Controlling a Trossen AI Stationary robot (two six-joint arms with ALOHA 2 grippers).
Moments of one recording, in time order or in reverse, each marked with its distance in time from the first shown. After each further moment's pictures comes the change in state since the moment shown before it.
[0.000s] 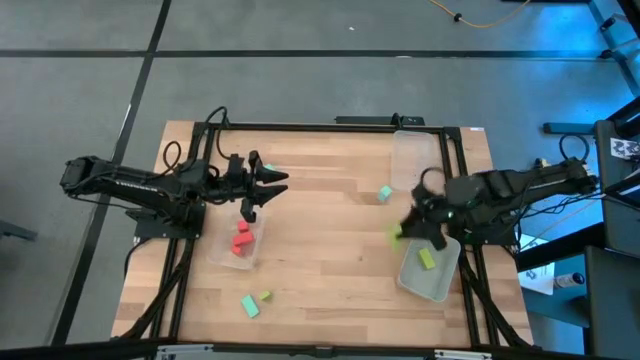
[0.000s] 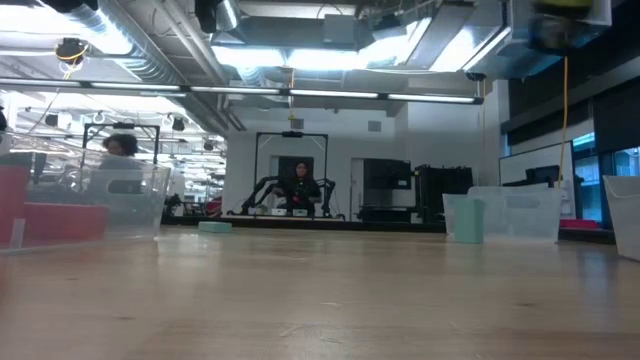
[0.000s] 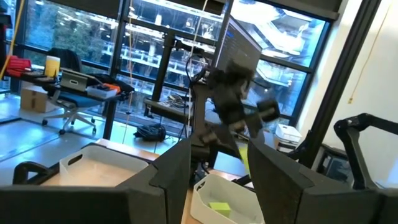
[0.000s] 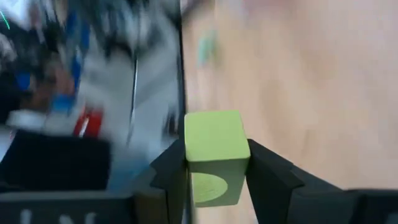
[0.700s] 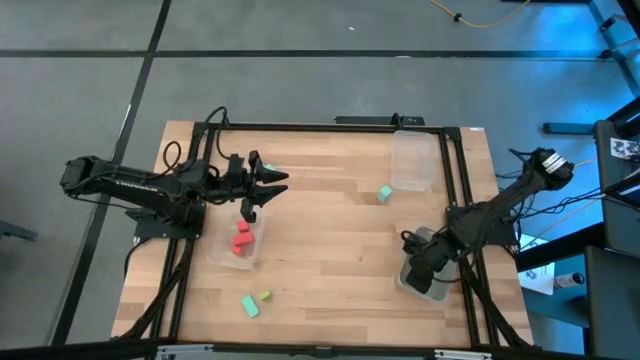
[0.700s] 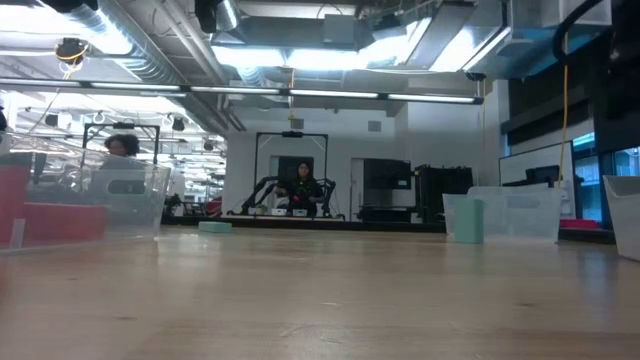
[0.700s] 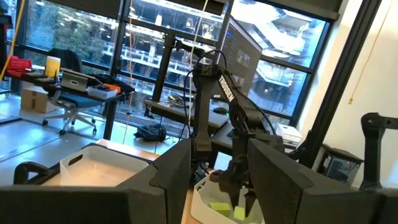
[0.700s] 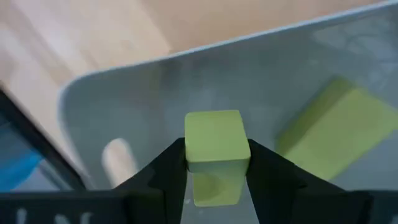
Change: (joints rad) left arm 0.001 0.000 0.000 0.000 0.000 0.001; right arm 0.363 0.429 -0.114 -0.225 0.045 0.517
